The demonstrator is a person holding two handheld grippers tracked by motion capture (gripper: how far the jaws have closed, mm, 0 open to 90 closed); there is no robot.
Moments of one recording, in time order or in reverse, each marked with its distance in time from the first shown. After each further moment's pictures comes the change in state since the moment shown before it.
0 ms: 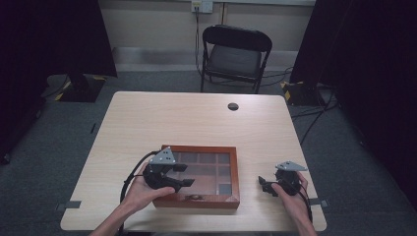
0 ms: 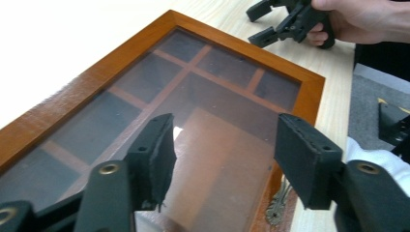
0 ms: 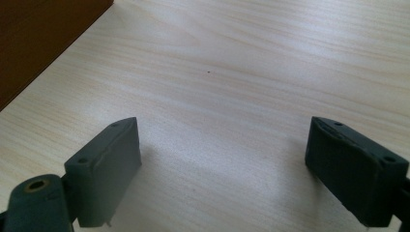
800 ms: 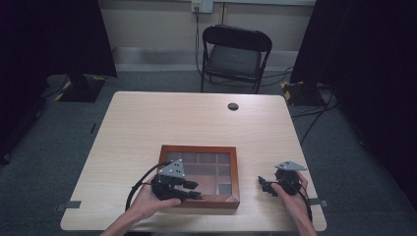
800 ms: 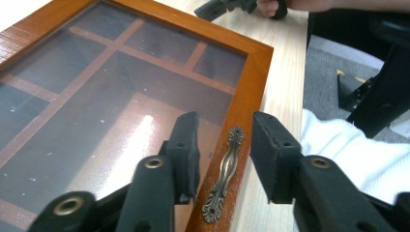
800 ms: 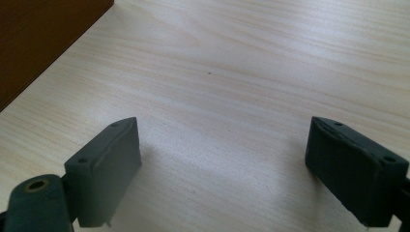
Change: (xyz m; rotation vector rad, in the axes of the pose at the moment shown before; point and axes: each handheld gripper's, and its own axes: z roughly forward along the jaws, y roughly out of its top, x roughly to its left) left arm -0.022 -0.009 0.018 0.072 -0.141 0.057; right arm 0.000 0.001 0.001 0.000 0.006 -0.003
